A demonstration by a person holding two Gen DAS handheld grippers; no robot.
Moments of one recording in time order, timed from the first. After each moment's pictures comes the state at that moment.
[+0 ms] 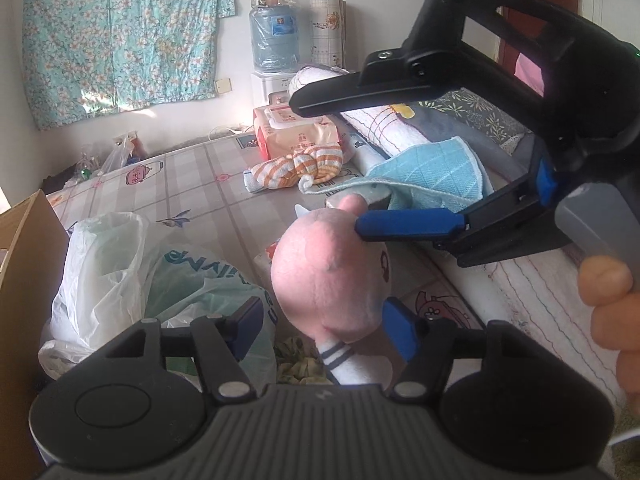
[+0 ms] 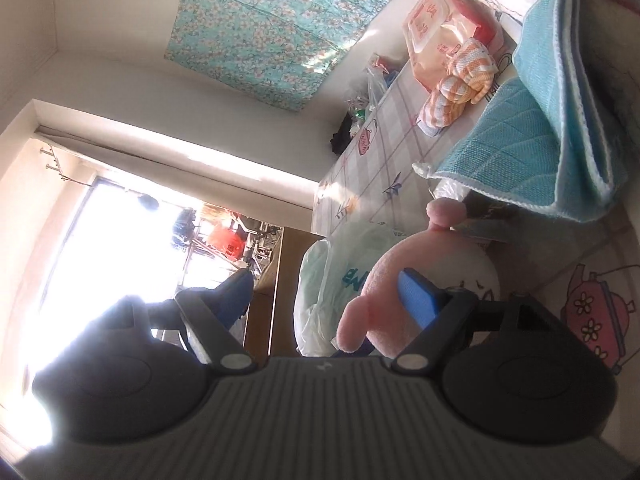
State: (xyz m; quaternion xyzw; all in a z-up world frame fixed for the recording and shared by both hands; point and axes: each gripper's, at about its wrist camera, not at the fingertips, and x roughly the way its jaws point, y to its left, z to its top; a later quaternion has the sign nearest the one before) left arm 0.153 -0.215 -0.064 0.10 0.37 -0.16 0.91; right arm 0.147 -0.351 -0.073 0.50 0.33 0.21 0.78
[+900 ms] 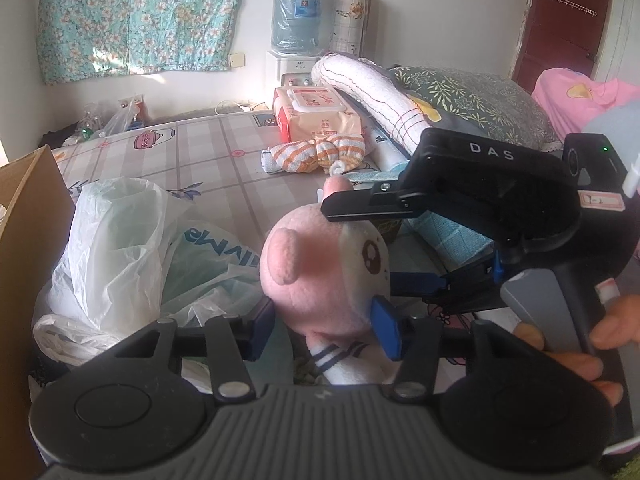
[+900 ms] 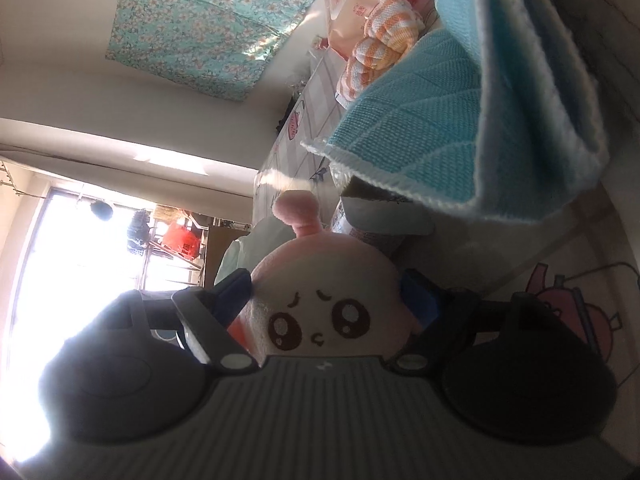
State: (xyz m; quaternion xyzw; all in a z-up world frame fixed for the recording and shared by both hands) left arm 0.165 -0.193 -0.064 0.03 0.40 -0.15 0.90; right arm 0.174 -0.345 -0.135 0.49 0.39 0.14 0.77
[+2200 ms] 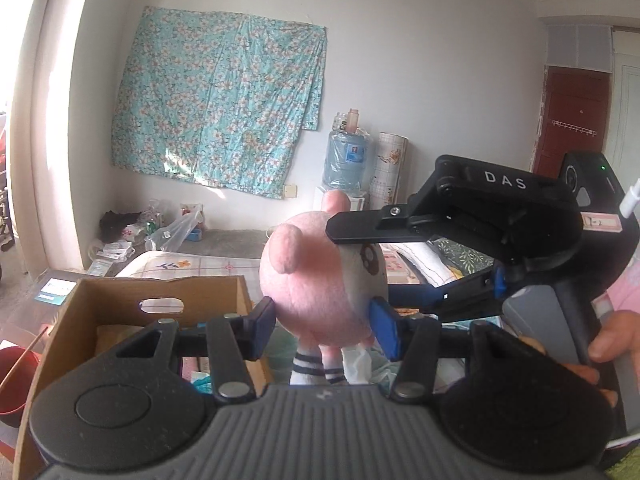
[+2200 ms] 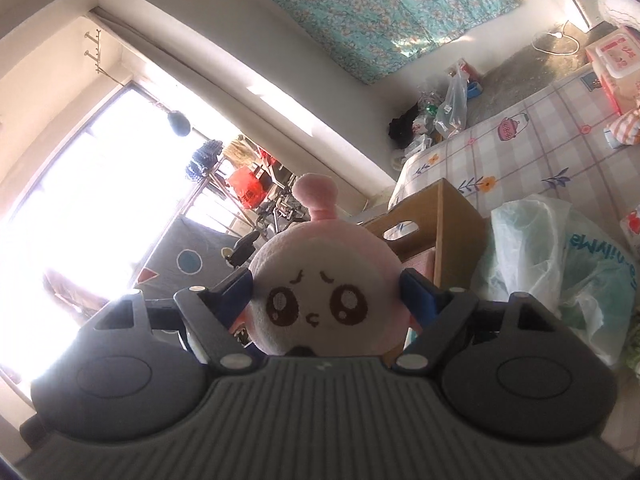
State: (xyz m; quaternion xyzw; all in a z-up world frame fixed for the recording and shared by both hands) left arm 0.039 -0.003 0.100 -0.03 0.22 -0.10 0.97; right arm 0.118 -0.120 0.090 0.34 0.32 0.28 0.84
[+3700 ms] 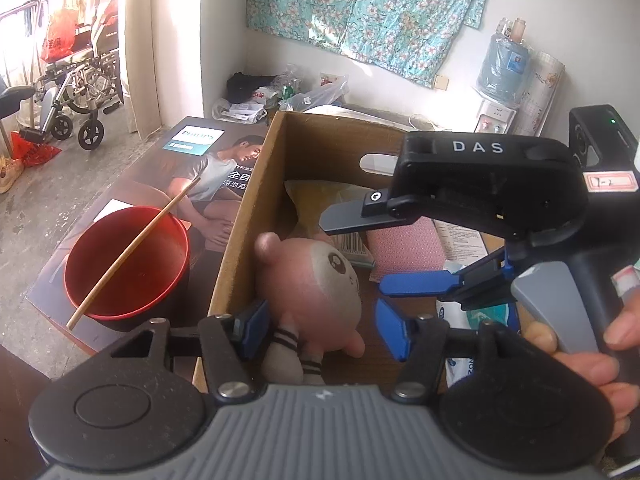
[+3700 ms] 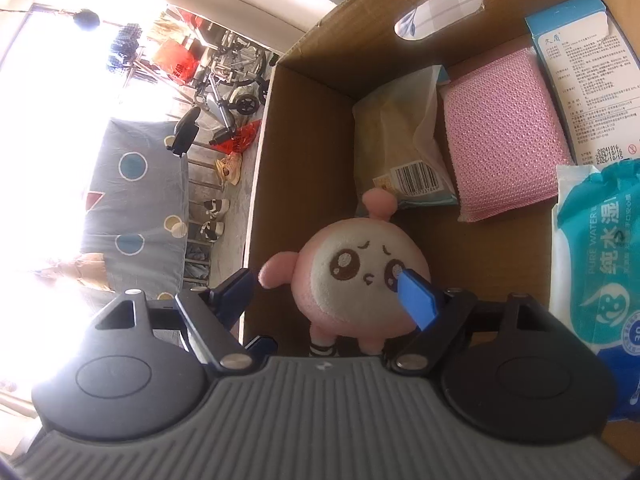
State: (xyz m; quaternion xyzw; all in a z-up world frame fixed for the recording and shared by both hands) left arm 0.106 0.202 0.003 -0.08 0.40 0.06 0.91; right arm 0.264 0.126 -0.074 0.32 0.54 0.26 0.73
